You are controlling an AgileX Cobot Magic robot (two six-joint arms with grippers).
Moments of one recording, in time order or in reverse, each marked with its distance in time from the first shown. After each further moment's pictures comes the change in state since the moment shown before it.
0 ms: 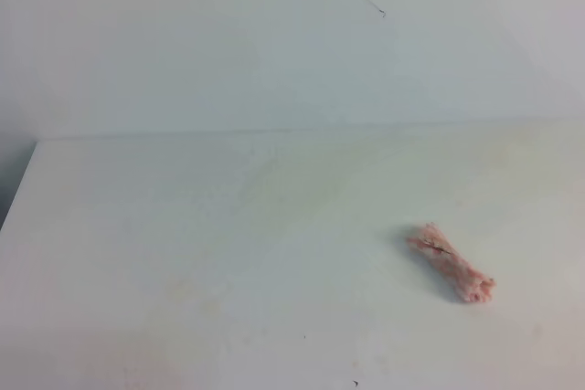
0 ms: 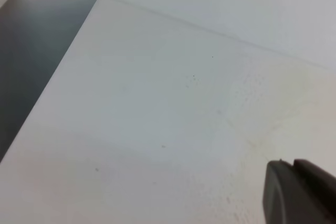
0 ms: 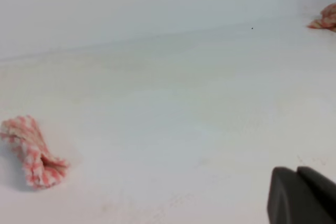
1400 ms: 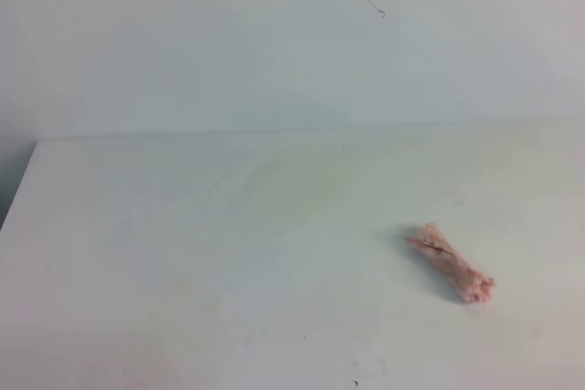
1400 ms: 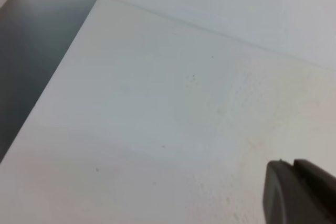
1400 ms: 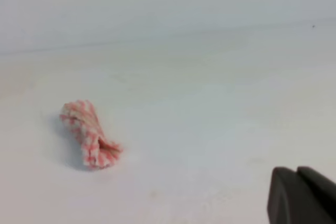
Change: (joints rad) left arm 0.000 0.000 0.000 0.000 0.000 0.000; right arm 0.147 0.000 0.001 0.080 -0.013 -0.080
